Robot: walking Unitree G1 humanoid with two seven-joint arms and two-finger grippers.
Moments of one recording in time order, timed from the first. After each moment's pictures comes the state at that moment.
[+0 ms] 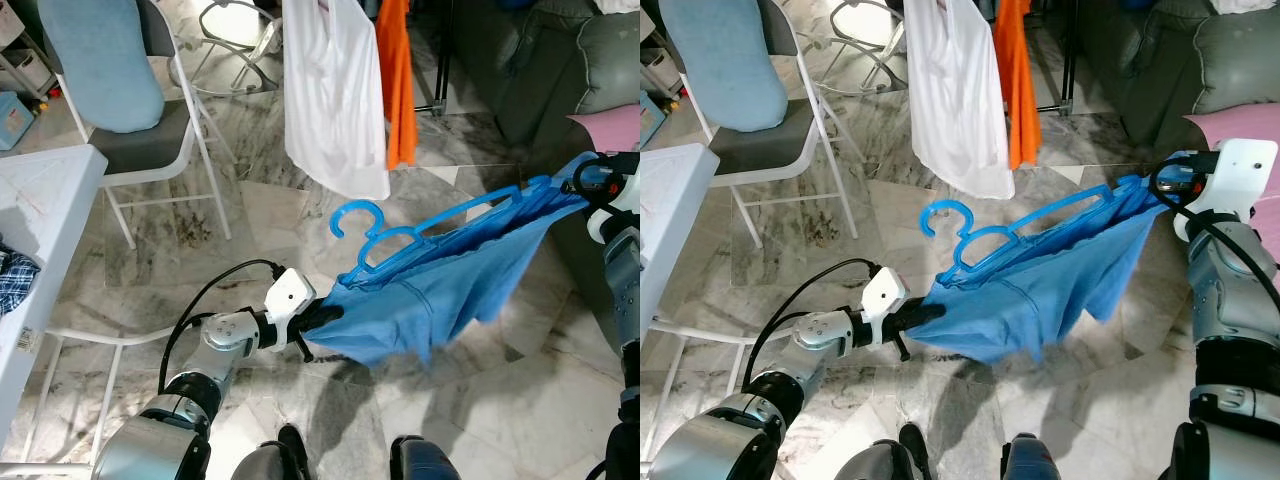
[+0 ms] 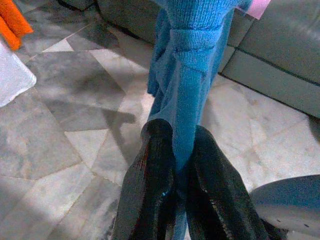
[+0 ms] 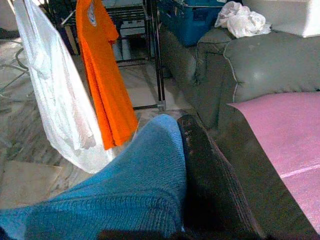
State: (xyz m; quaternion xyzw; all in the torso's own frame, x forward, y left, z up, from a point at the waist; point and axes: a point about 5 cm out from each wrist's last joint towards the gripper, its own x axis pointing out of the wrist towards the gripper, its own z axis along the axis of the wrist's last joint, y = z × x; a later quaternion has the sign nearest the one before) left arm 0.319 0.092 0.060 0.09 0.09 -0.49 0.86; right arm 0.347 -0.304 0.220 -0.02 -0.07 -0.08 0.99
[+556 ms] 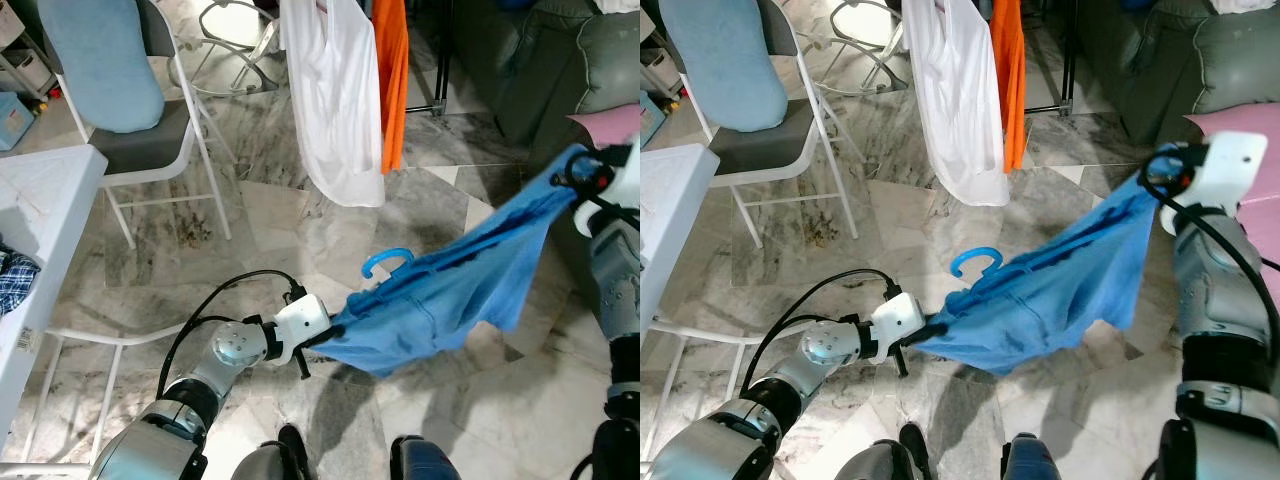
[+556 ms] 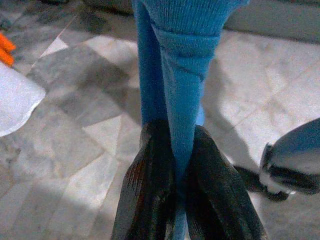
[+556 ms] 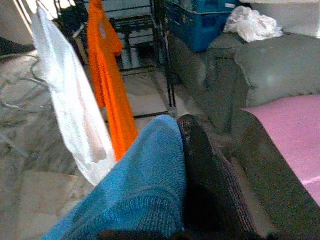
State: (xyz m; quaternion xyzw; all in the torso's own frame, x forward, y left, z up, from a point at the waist) left arm 0.309 0.084 0.046 0.25 0.08 -0.50 0.83; right arm 0.352 -0.282 0.228 0.00 -0.09 -0.06 0.99
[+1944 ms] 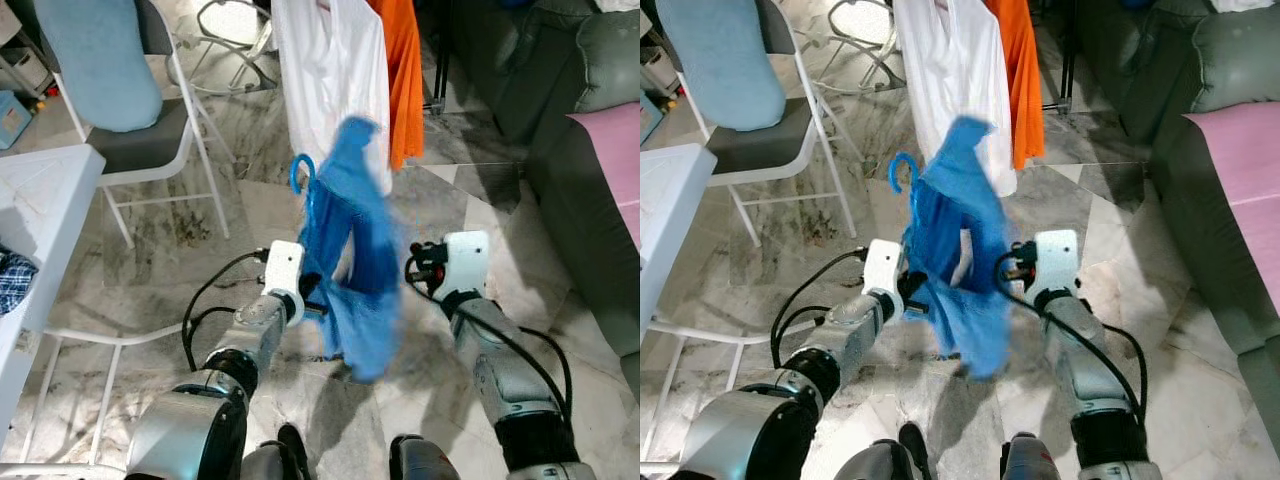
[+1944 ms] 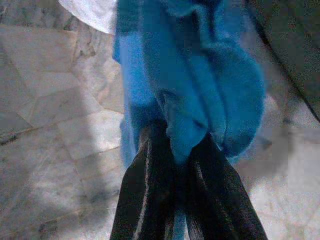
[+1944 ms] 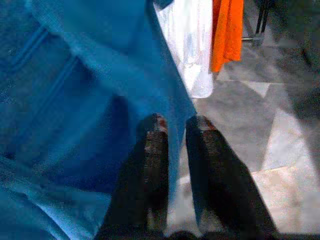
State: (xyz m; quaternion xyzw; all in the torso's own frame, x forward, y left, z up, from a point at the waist) left arm 0.350 0.075 0.064 -0.04 0.19 -0.20 0.96; right arm 0.323 -0.152 0.111 -0.05 0.06 0.09 0.99
